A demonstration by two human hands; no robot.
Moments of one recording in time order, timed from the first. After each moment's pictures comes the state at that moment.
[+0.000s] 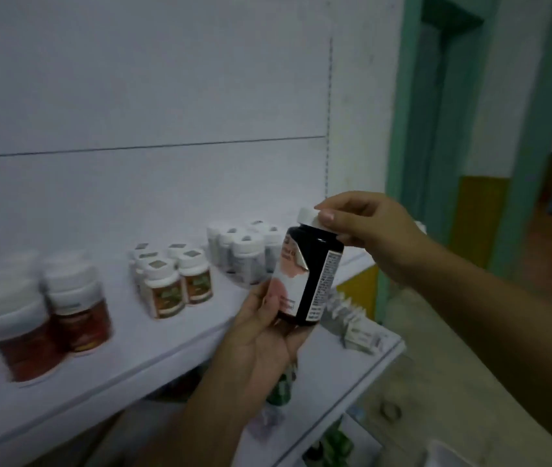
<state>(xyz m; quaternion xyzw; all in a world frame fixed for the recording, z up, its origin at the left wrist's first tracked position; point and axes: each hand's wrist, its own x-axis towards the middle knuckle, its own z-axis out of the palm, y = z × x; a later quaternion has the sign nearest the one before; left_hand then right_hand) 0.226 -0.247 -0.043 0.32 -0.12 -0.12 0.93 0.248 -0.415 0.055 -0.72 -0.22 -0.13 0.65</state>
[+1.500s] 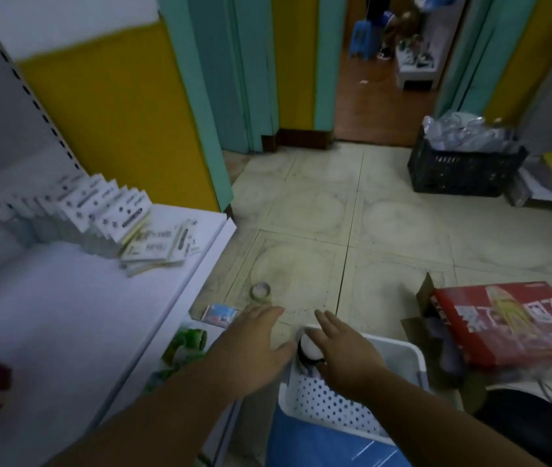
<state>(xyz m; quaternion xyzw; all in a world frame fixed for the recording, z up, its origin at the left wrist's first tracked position) 0.409 -0.554 -0.438 0.87 -0.41 -0.23 0.16 0.306 -0.698 -0.511 -0.97 0.16 0.13 0.15</state>
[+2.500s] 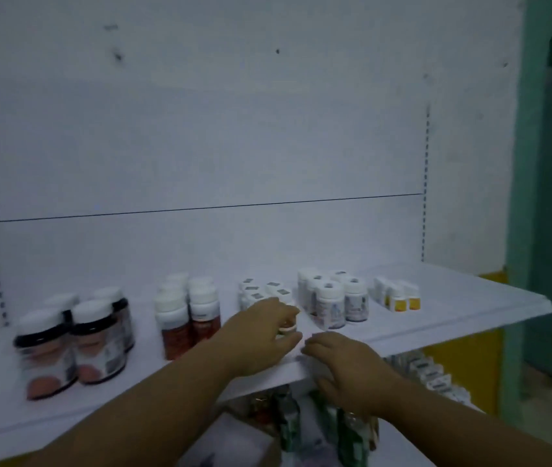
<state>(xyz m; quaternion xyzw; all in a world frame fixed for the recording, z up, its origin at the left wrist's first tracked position) 0.215 -0.172 0.011 0.97 -0.14 0.17 0.10 0.270 -0.357 -0.049 -0.87 -0.45 -0.16 0.12</state>
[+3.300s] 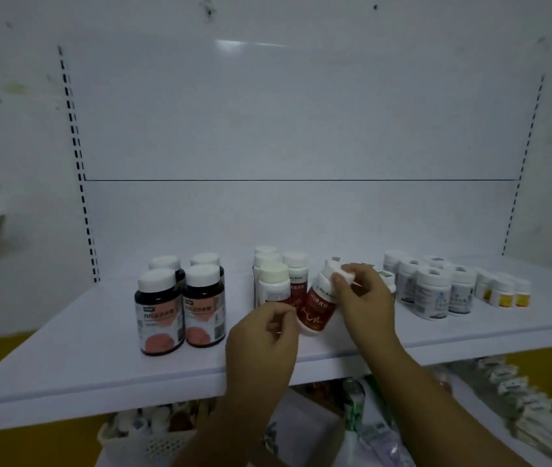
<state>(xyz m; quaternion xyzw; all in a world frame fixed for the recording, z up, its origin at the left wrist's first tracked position) 0.131 -0.067 -0.031 0.79 0.07 0.45 0.40 0.240 -0.177 -0.017 -0.69 -0.18 -0.18 0.68</state>
